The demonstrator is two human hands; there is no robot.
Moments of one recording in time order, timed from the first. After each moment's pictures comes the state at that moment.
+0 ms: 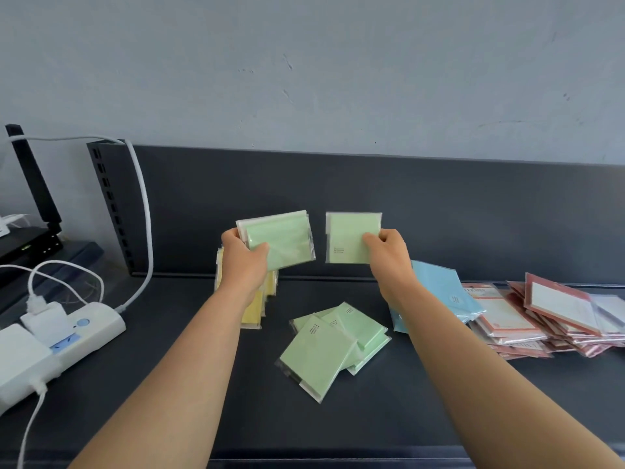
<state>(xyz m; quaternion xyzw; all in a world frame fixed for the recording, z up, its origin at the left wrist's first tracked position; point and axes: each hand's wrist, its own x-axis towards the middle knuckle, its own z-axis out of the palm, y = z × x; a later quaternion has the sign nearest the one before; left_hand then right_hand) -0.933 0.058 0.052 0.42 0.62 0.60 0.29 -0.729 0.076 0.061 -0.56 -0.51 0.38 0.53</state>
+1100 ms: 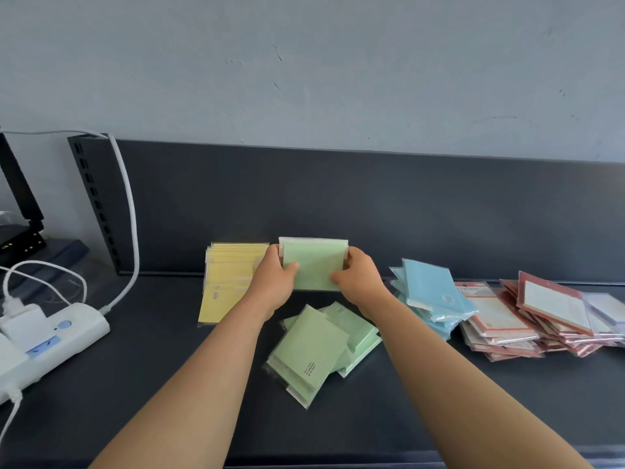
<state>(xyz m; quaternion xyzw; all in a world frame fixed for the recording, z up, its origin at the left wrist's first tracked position) -0.895 0.072 0.018 0.54 0.62 0.46 0.34 -0.742 0.081 0.029 -0.59 -0.60 0.38 0.39</state>
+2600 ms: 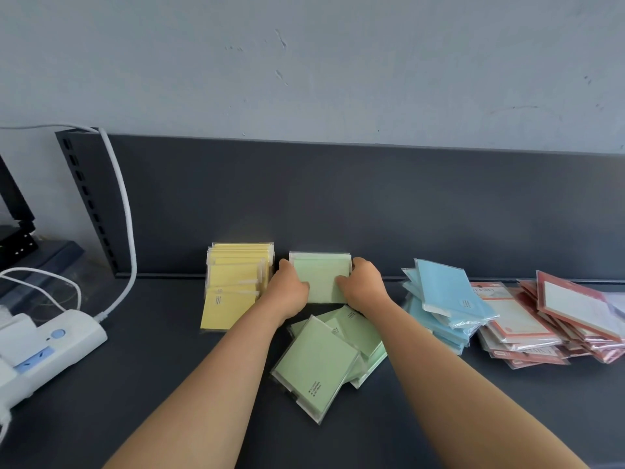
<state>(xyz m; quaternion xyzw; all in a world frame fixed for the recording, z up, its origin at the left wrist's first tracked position) -0.891 0.097 -0.004 0.58 0.69 0.31 0.30 -0.746 0.120 -0.005 -0.65 -0.62 0.30 0.32</state>
